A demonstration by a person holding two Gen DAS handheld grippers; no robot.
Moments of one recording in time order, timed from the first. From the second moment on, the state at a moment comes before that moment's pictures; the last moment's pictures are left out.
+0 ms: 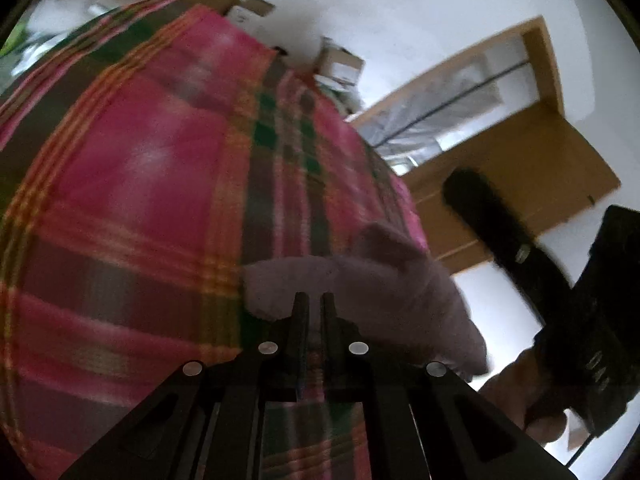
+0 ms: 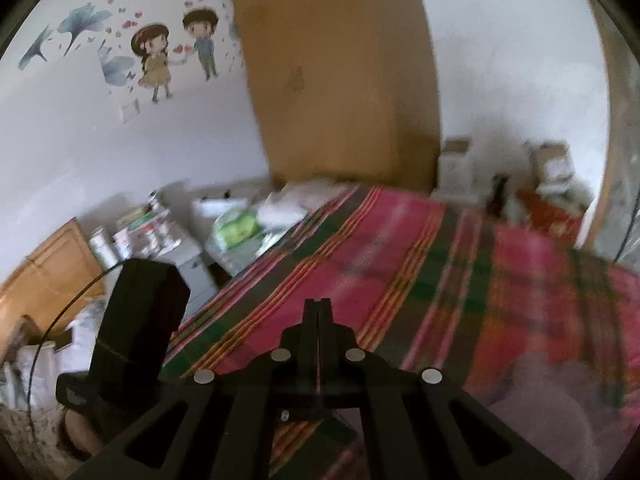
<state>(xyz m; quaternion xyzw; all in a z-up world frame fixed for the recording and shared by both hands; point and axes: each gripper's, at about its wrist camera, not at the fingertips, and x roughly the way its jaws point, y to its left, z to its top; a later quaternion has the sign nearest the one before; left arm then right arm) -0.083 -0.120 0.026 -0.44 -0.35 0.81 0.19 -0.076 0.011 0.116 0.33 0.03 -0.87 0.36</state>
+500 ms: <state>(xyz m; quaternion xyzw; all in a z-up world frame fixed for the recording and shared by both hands) -0.063 -0.091 0.060 -0.39 -0.23 0.87 0.22 -0.024 0.162 0.123 0.34 -0.06 -0.91 0.22</state>
